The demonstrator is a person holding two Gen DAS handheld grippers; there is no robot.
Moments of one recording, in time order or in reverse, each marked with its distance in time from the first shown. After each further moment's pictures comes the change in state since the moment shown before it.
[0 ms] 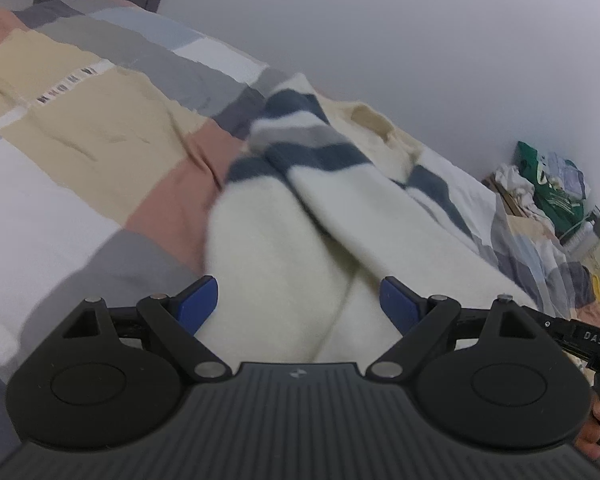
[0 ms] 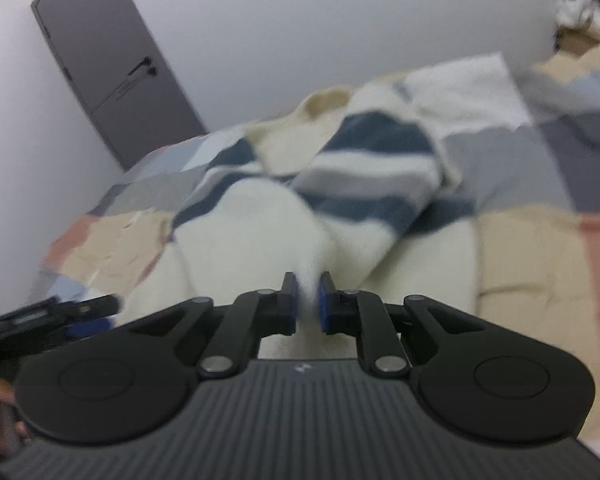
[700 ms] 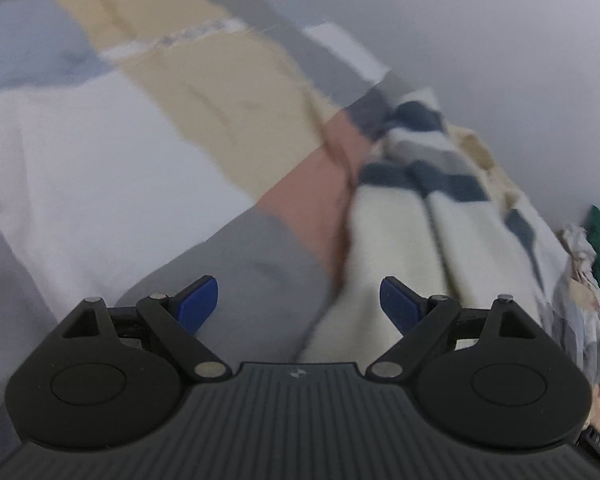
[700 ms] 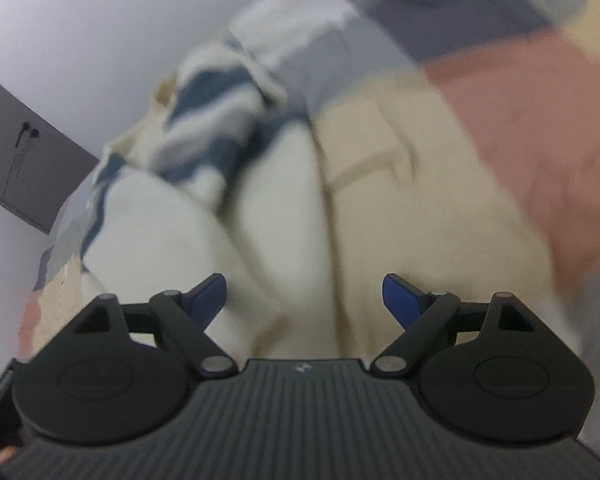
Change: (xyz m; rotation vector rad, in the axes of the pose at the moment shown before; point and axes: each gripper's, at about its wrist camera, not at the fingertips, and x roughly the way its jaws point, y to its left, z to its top) left arm 0.006 0.073 -0.001 -0.283 0.043 0.187; right arm 0.003 -0.084 -0.056 0.544 0.192 -0.083
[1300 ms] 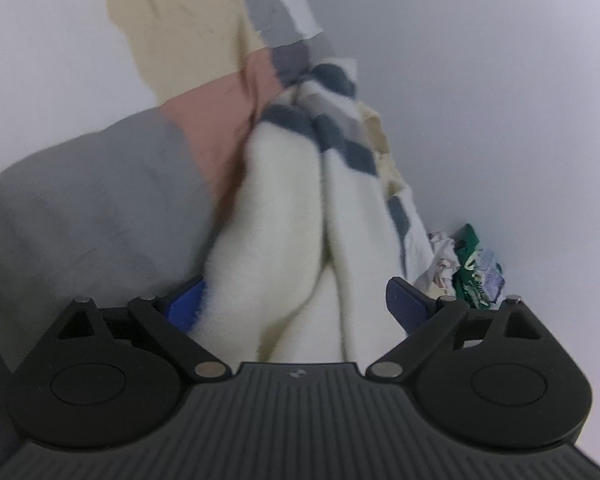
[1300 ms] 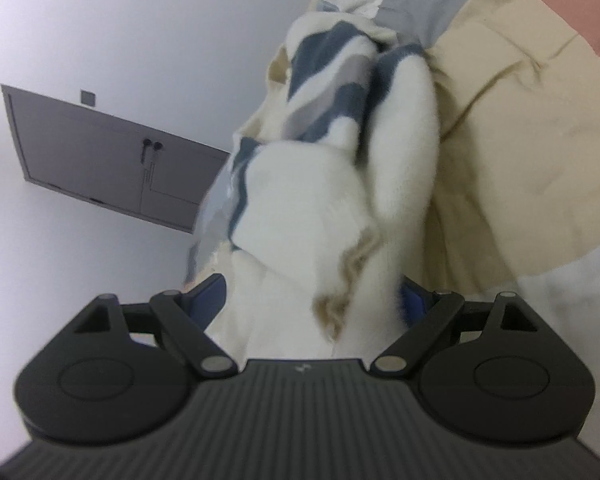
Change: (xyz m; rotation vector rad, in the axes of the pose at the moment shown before) left arm 0.006 0.014 -0.023 -0.244 0.170 -0.433; right arm -0.009 0.014 -0.023 0.070 0.068 0.367
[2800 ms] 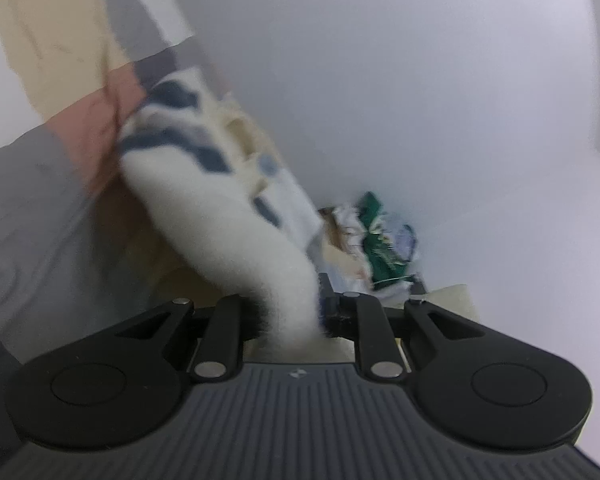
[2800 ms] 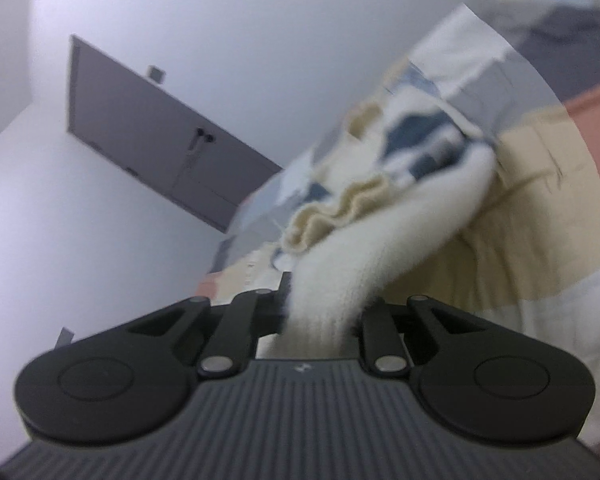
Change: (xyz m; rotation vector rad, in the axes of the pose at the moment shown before) left arm -0.091 -0.088 -0.043 0.174 0.010 -0.292; right arm -0.122 0.080 -0.015 -0.271 -0.108 0.132
